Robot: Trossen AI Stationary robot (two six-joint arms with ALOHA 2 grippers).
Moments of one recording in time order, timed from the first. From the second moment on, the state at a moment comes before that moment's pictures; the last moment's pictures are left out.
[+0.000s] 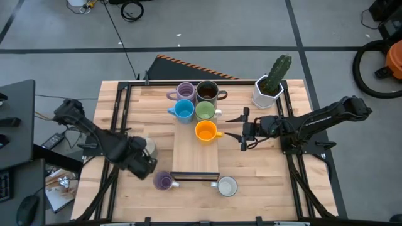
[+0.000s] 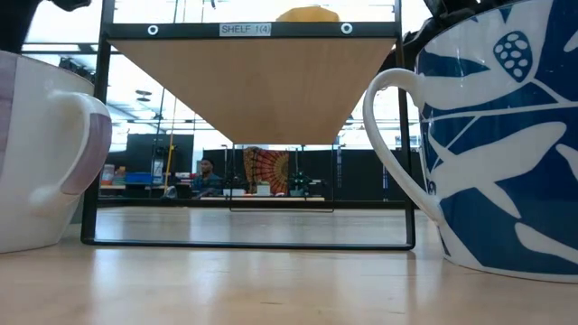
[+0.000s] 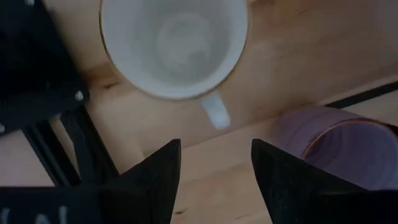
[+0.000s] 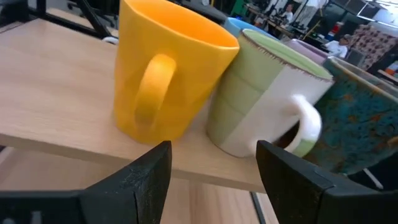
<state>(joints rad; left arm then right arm) -0.63 1.36 1.20 -1.37 -0.13 -1.84 0.13 1.04 0.46 0.37 0.32 -0.33</state>
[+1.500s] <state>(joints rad) -0.69 1.58 1.15 -1.31 -0.21 -2.11 0.24 0.96 0.46 0.19 0.32 -0.28</state>
